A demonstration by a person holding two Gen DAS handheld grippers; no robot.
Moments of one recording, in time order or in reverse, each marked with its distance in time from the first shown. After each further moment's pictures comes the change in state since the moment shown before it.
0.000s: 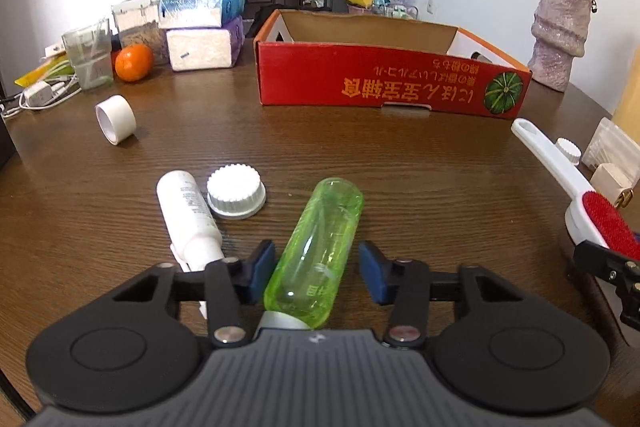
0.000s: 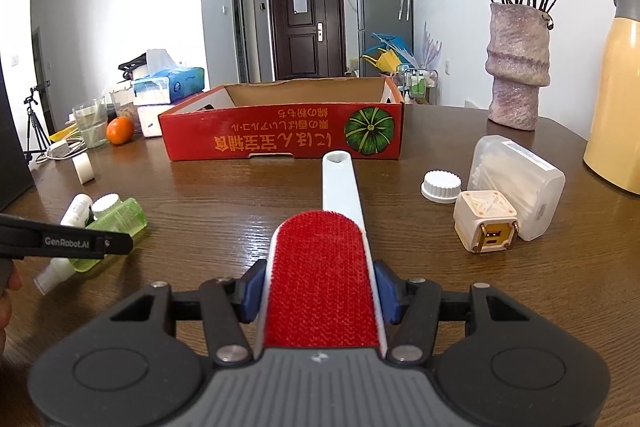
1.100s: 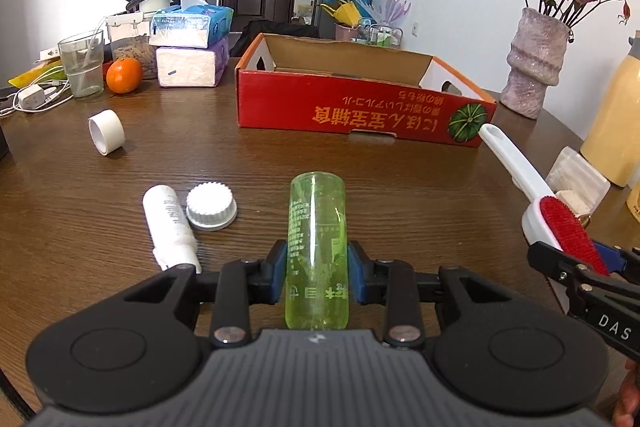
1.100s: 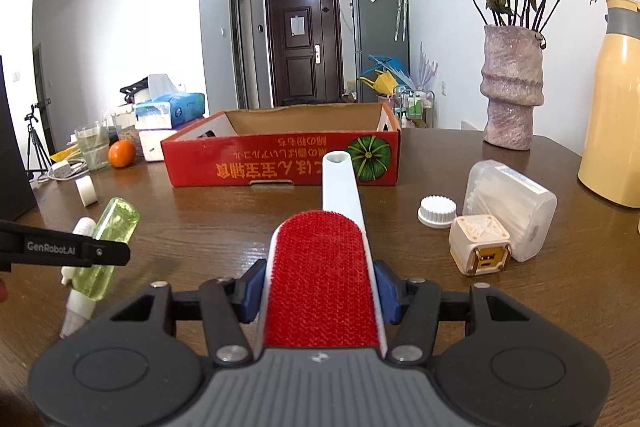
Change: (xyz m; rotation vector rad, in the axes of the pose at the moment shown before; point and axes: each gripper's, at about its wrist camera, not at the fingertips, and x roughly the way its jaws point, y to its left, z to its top) left arm -0.031 -0.013 0.006 -0.048 -0.054 -0.070; right arm -0.012 0.001 0.004 0.010 -0.078 -0.003
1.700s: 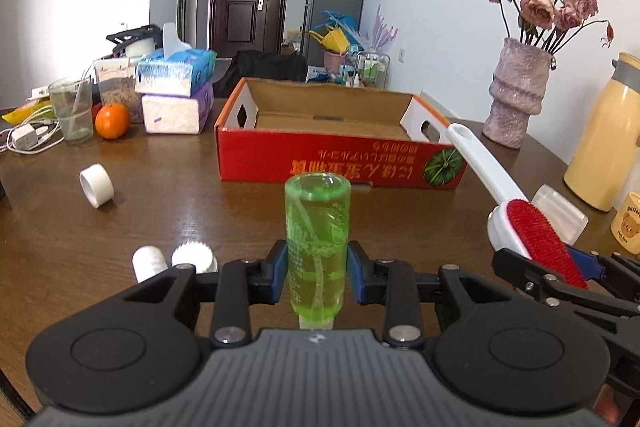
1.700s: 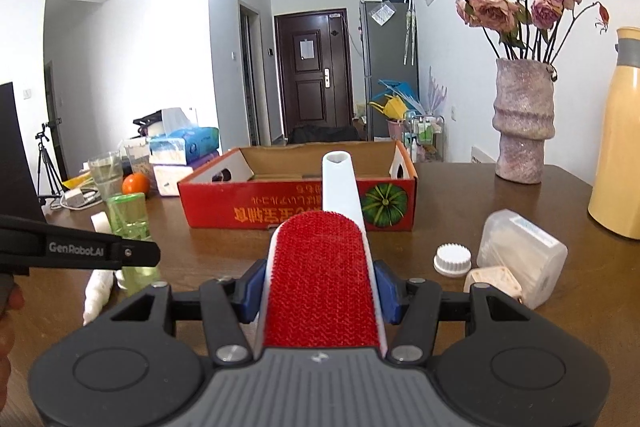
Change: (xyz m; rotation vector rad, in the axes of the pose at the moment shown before) left arm -0.018 -0.019 0.031 0.020 -0.084 -0.024; right arm -0.005 0.010 0.031 0.000 -0.074 0.033
